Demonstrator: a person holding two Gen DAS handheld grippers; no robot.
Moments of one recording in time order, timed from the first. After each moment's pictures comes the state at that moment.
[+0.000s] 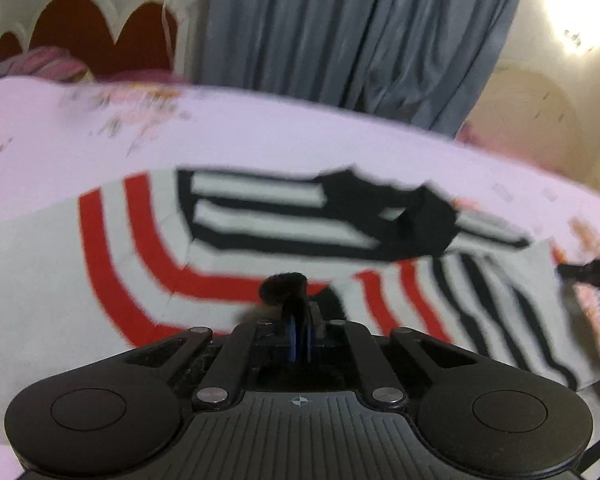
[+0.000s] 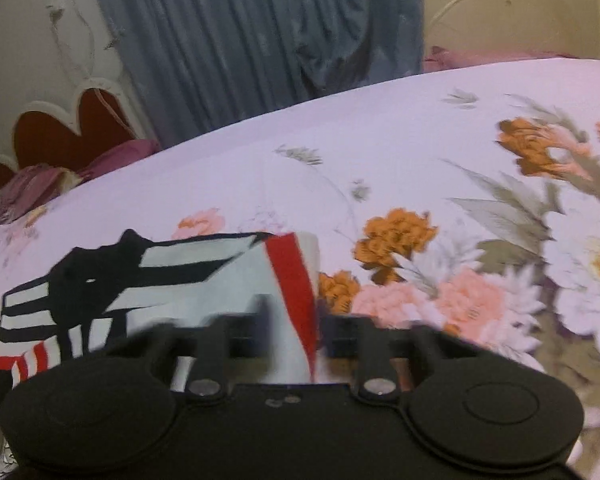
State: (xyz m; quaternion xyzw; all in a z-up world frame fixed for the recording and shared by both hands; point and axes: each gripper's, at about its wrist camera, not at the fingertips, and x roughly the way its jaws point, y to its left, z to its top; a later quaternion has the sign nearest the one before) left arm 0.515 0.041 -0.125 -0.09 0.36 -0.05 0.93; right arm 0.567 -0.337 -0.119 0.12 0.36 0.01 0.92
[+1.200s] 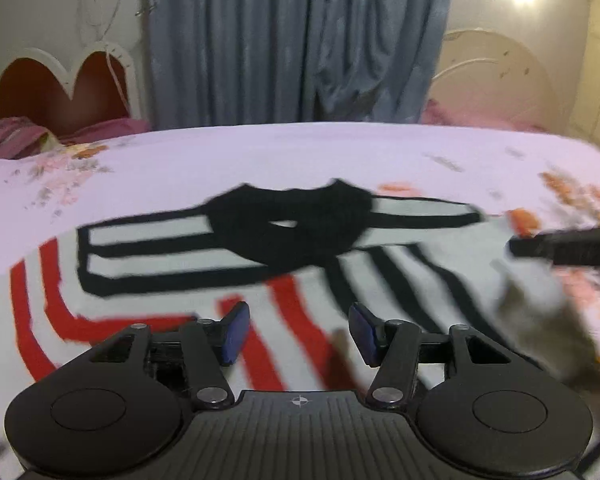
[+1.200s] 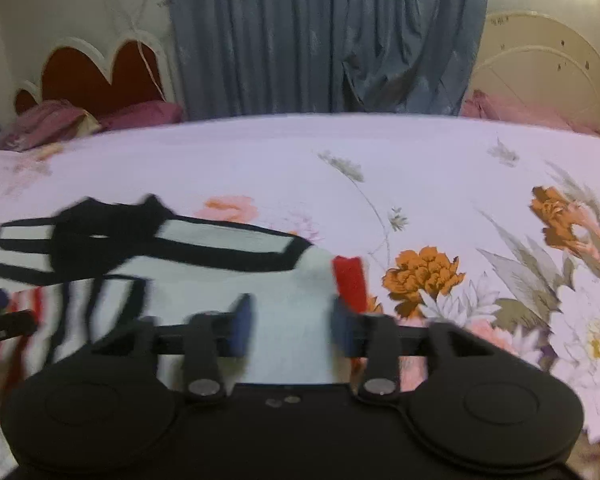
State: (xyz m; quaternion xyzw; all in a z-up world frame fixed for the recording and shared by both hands) left arm 0.514 -0.057 -0.107 0.00 0.35 -0.08 0.93; right arm 0.537 -0.295 -0.100 0.00 0.36 0.07 0.93
